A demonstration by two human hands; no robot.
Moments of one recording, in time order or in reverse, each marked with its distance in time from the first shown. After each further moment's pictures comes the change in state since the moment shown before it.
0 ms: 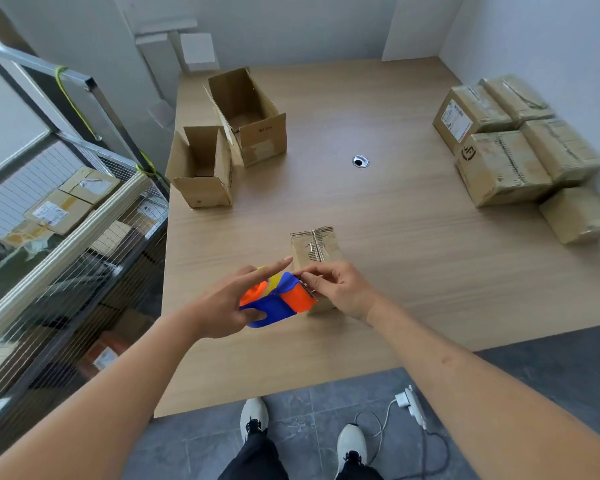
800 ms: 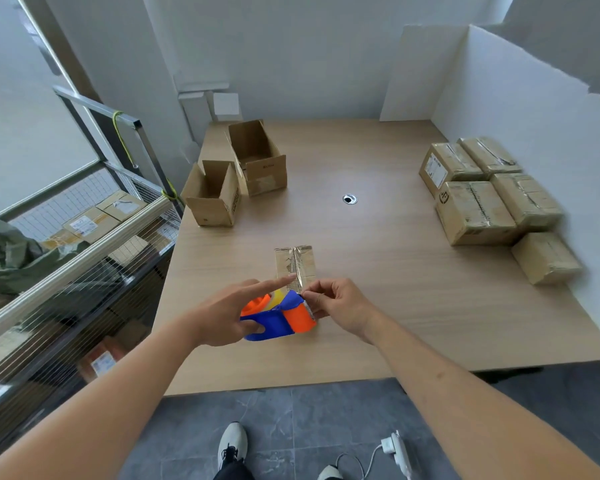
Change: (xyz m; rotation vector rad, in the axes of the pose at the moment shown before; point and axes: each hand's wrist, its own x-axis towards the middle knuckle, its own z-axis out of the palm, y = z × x) left_hand -0.038 0.105 0.041 0.126 0.072 -0.001; right_hand -0.084 -0.022 -0.047 0.098 -0.016 0.013
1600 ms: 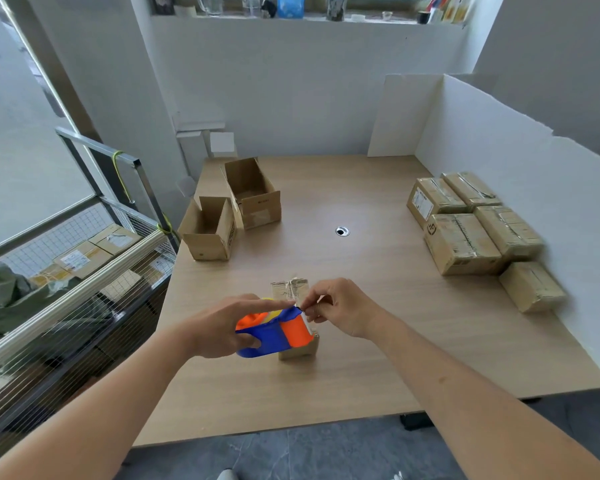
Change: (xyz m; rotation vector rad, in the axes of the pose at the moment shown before) left_hand 0.016 0.000 -0.043 0.072 -0.035 0.036; right_hand 0.021 -0.062 -0.023 -0.480 -0.015 -0.179
